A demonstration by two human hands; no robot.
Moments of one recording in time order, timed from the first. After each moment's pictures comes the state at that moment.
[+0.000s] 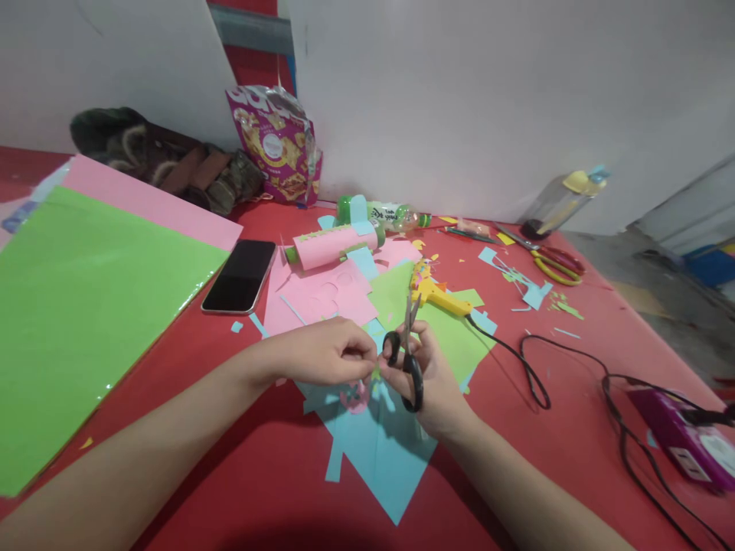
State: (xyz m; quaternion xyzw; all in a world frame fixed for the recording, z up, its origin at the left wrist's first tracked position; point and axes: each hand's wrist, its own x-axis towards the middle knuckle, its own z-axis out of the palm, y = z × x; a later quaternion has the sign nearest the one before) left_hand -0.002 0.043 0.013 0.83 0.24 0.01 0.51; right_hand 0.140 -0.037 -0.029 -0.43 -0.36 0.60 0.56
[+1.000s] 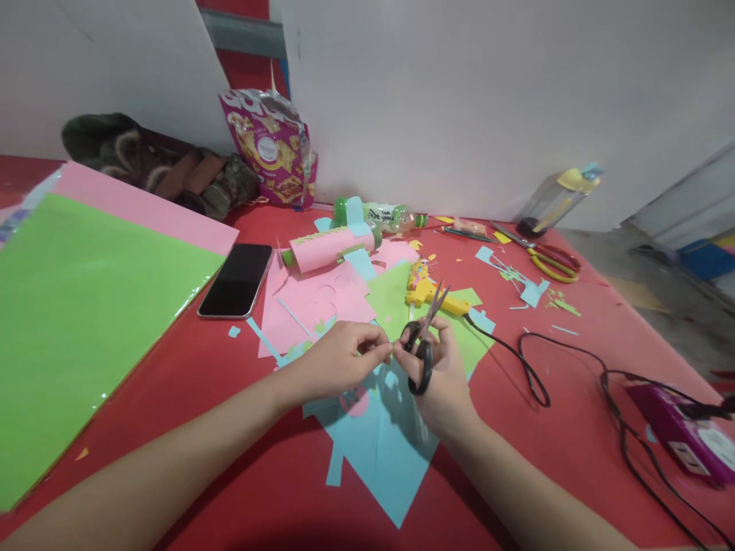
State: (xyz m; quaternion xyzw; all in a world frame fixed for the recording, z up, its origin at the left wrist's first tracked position) left_hand 0.017 0.028 -0.010 0.80 0.34 0.13 0.47; right_hand 0.142 -0.032 -0.033 -0.49 -0.30 0.49 0.65
